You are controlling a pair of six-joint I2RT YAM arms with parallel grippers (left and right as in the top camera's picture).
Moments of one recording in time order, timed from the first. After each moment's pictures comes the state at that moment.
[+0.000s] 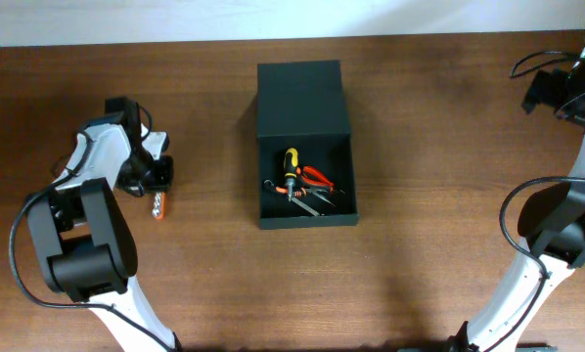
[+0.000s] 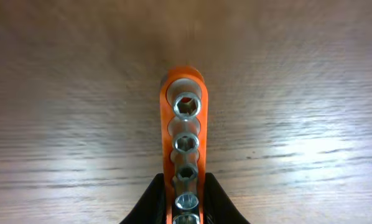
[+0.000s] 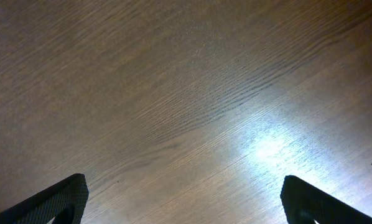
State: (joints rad) left arm 0.19 2.06 1.47 -0.97 0.03 0.20; right arm -0.39 2.26 2.46 -1.60 0.15 0.15
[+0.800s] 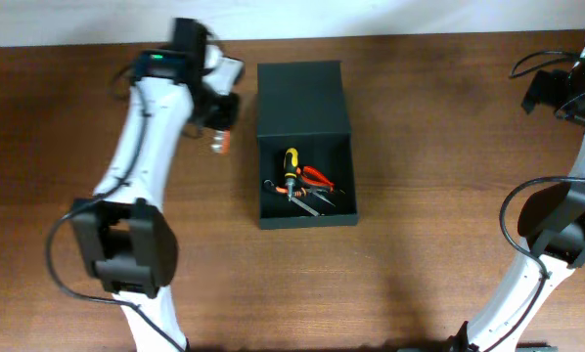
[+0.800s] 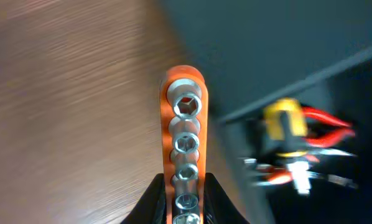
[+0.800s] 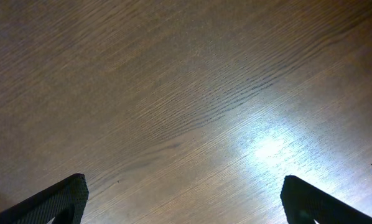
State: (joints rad) left arm -0.17 2.06 1.95 -1.16 0.17 0.18; right arm -0.39 2.26 2.46 -1.60 0.15 0.15
